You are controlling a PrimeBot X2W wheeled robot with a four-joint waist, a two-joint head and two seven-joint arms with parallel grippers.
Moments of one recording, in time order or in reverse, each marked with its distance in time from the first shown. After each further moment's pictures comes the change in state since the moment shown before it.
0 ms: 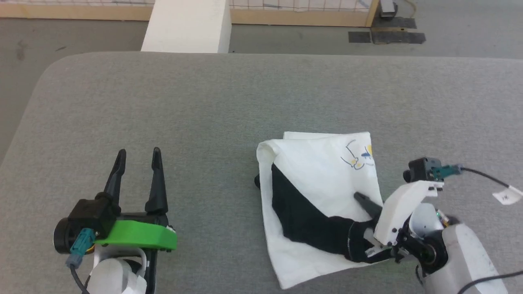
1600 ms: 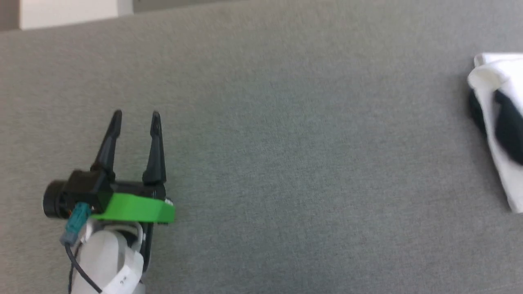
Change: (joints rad) left arm -0.110 0.039 -0.025 -0.040 0.043 -0.013 -0.001; right arm -0.314 -0.378 -0.342 0.225 -0.801 0.001 -0.470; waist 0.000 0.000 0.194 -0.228
